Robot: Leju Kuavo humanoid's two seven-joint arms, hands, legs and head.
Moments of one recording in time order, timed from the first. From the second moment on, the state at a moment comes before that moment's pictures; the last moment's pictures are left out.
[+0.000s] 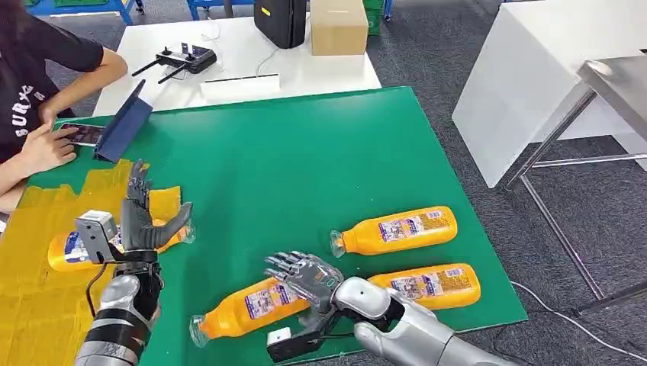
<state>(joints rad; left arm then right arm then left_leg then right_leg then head) -0.29 -0.03 0.07 -1.11 -0.08 0.07 -0.52 -0.46 -0.09 1.14 -1.15 0.78 0.03 -0.08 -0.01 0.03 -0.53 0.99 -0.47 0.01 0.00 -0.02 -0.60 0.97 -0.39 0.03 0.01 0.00</state>
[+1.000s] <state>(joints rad) -0.27 -0.04 0.09 -1.10 -0.08 0.07 -0.52 -0.49 -0.08 1.17 -1.08 0.88 -0.01 0.00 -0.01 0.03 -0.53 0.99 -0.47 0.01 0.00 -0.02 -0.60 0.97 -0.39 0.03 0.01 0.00</state>
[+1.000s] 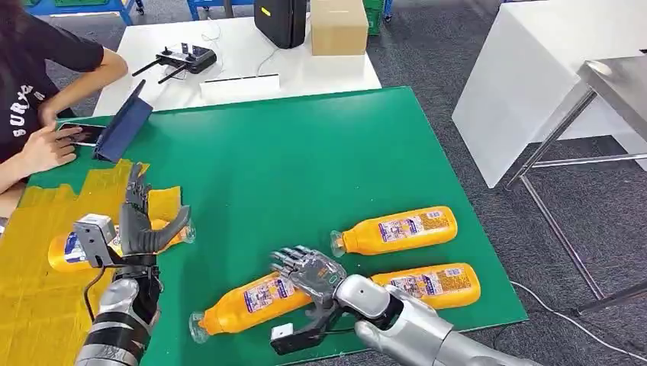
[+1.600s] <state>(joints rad) -0.24 -0.06 0.08 -1.22 -0.02 0.03 -0.51 -0.58 0.07 1.14 -0.72 0.90 0.02 0.01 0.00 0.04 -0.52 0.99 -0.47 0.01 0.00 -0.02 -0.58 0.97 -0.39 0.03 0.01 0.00</state>
